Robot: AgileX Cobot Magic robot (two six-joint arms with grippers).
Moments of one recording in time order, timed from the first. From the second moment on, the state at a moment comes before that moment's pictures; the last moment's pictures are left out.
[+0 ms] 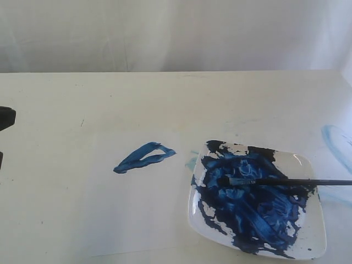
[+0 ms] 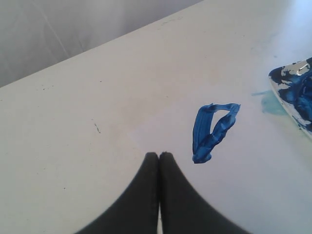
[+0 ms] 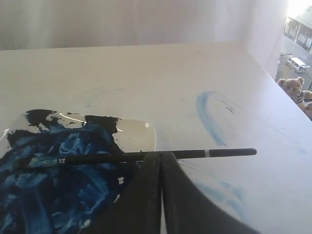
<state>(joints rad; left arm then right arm) -0.17 0.78 -0.53 -0.86 0.40 1.10 0.16 0.01 0.00 -0.08 0.32 0.06</state>
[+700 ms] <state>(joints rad) -0.17 0.78 -0.53 -0.86 0.39 1.10 0.16 0.01 0.00 -0.08 0.32 0.01</state>
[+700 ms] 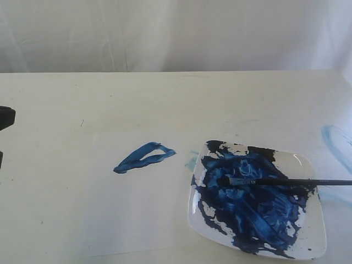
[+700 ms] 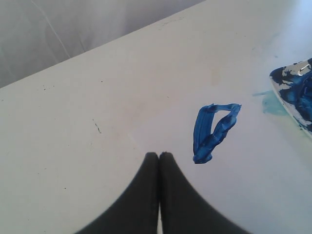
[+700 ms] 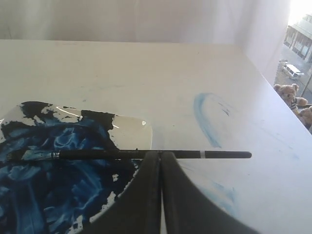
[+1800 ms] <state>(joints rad) 0.07 0.11 -0.53 -0.86 0.39 1.10 0.16 0.01 0.00 -0.08 0.33 0.02</state>
